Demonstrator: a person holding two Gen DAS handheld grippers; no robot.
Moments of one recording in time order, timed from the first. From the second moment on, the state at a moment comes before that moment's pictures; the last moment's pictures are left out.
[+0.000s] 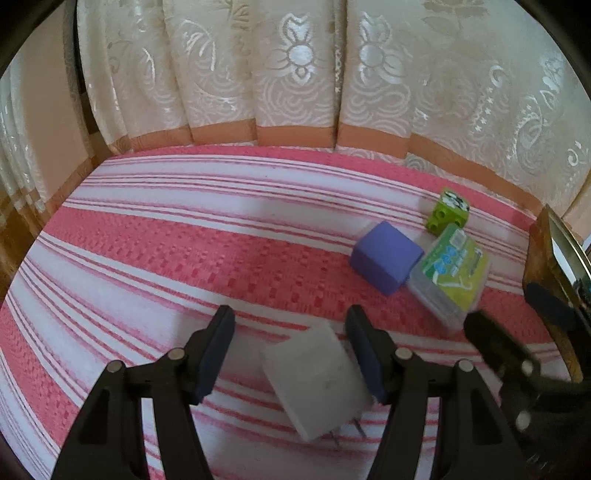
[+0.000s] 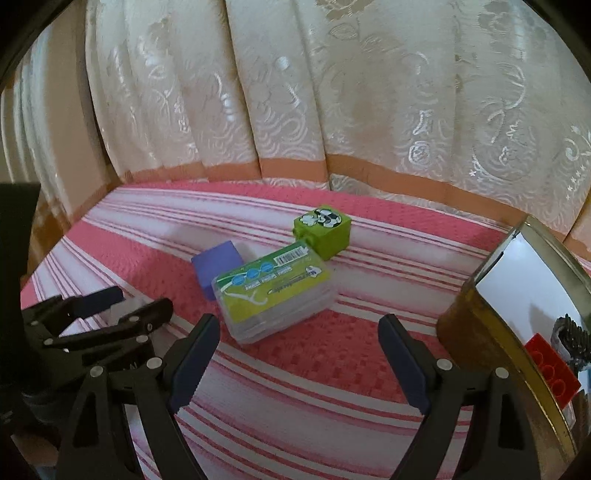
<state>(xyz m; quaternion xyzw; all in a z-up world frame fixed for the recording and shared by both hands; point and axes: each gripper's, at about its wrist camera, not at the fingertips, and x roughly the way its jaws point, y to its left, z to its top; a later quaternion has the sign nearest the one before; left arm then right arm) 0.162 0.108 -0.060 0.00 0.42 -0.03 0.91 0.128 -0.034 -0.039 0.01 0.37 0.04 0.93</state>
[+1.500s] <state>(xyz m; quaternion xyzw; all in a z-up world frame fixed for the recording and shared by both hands) 0.143 0.119 -0.060 0.00 0.46 -0.04 0.89 0.151 -0.047 -0.045 0.07 0.40 0.10 0.91</state>
